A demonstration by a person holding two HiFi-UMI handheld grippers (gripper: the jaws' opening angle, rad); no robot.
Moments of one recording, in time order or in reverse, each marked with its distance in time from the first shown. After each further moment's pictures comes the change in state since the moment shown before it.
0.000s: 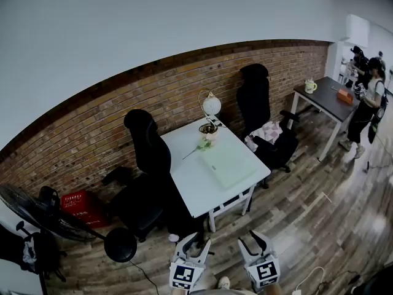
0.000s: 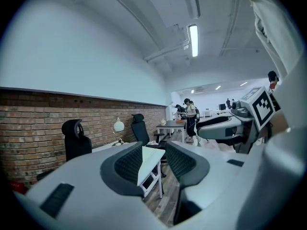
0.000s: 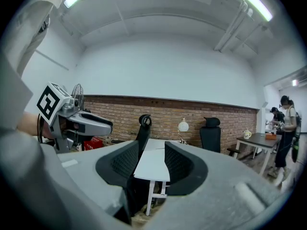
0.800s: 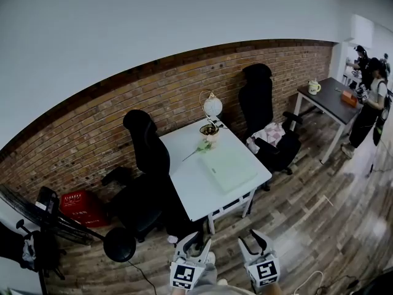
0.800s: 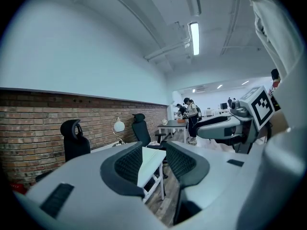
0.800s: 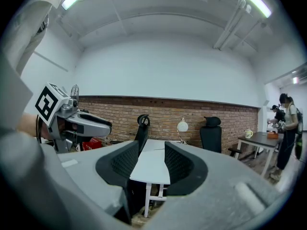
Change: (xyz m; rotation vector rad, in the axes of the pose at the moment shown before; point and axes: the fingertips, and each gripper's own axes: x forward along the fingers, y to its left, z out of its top) left arm 0.035 0.006 0.005 -0.025 0.024 0.021; right arm 0.023 -0.030 0.000 0.087 0.033 -0.002
